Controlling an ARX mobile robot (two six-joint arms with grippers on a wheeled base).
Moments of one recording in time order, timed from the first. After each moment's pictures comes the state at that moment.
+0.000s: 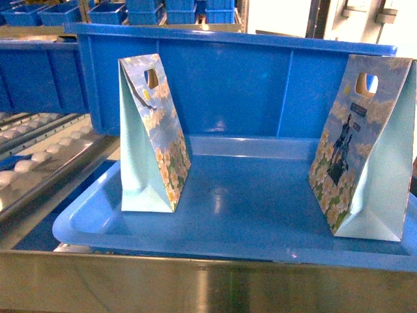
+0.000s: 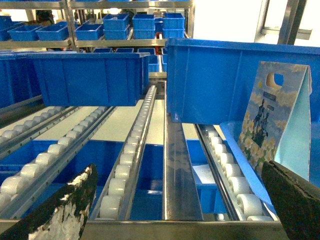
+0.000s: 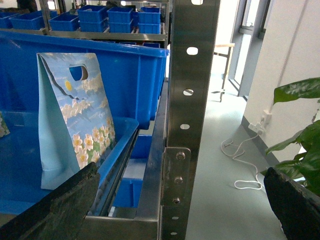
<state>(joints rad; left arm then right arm) 0.00 0.01 0.02 0.00 0.00 0.00 0.00 0.00 0.01 0.00 0.00 0.00</state>
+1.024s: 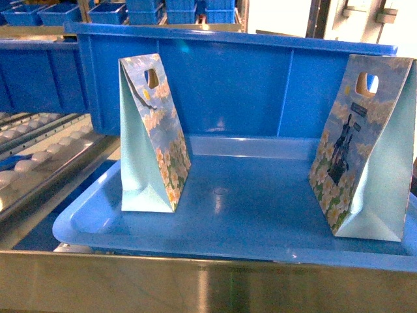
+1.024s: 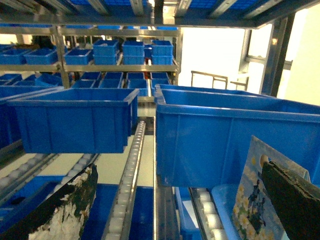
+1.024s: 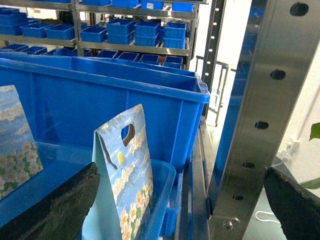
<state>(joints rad) 0.02 0.72 0.26 0.57 0.07 -0.04 0.29 0.71 0.18 0.60 0.19 -0.03</state>
